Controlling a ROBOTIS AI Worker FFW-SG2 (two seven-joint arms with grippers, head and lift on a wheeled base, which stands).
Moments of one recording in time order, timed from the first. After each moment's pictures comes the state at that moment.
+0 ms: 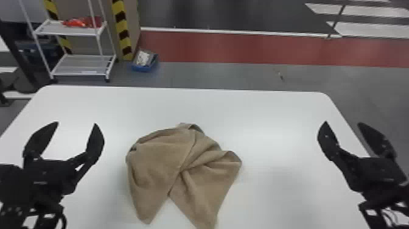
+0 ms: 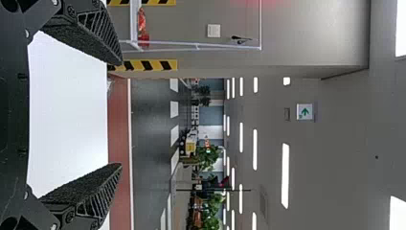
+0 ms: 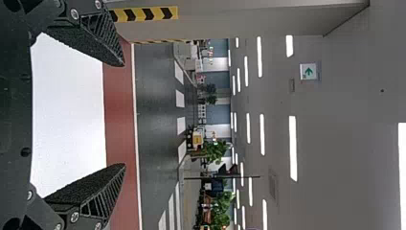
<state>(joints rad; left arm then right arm) 0.43 0.26 0.02 -1.92 0.22 -0.19 0.04 0.52 -0.28 -0.20 -2.04 -0.38 -0.10 0.05</state>
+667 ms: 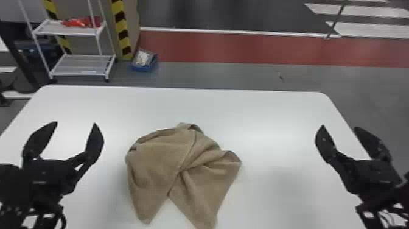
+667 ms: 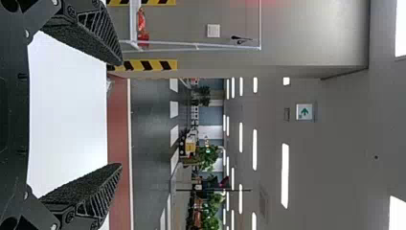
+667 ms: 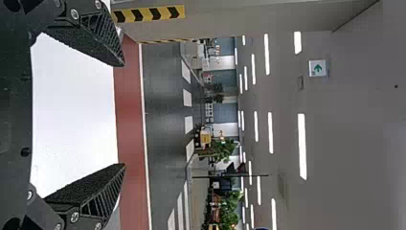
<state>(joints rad) 0.43 0.26 0.02 -1.92 0.22 -0.19 0.04 0.51 -0.27 -0.19 -2.03 -0.39 -0.08 0.05</state>
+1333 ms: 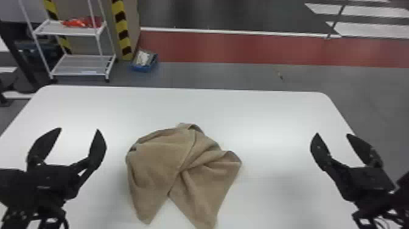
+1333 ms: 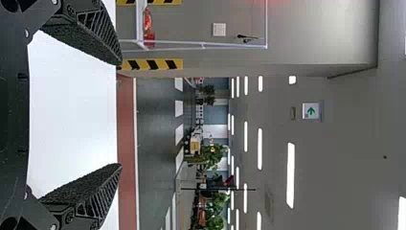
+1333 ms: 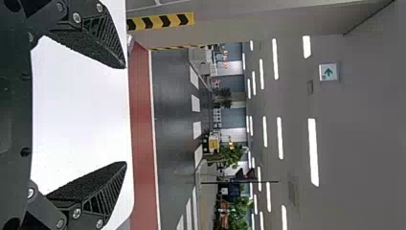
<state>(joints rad) 0.43 0.26 0.01 -1.88 0.22 -0.21 0.03 0.52 -0.27 -0.19 -1.99 -0.38 -0.08 0.09</state>
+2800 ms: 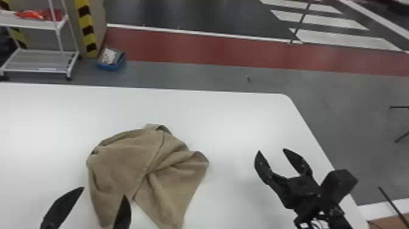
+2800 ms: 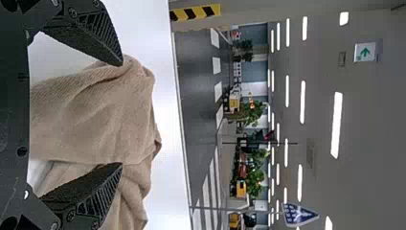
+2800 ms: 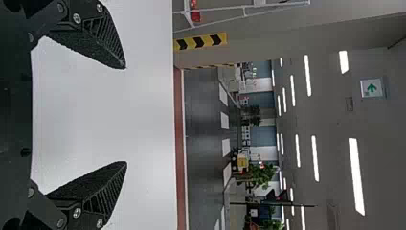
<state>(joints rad) 0.67 0.40 -0.34 -2.07 0.06 -0.14 0.26 0.50 -0.24 -0.14 -1.89 -0.33 -0.04 0.17</state>
